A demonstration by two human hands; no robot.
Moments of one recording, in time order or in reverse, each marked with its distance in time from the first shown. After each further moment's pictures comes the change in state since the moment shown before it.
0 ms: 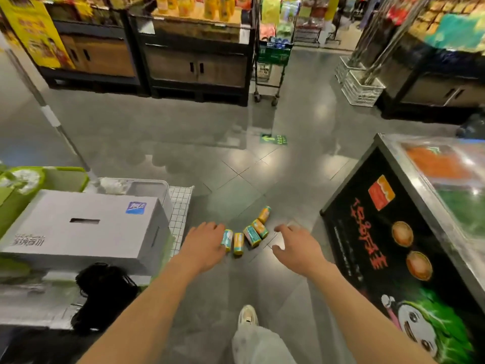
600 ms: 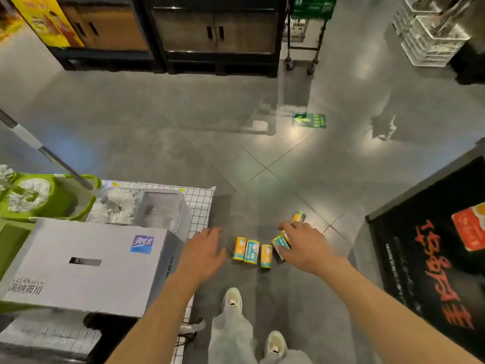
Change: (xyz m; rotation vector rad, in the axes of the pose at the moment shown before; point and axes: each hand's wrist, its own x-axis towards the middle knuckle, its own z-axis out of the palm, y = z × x) left_hand 0.209 -0.117 -0.015 -0.233 -0.049 -0.238; right_hand 0.285 -0.025 -0.019 -0.035 -0.167 -0.139
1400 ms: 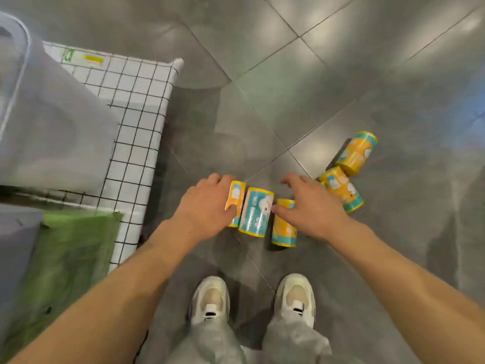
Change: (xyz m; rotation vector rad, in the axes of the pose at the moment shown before) left_hand 0.379 -0.157 0.445 0.008 -0.218 0.028; right_hand 0.401 0.111 0.421 0.137 -0.130 0.051
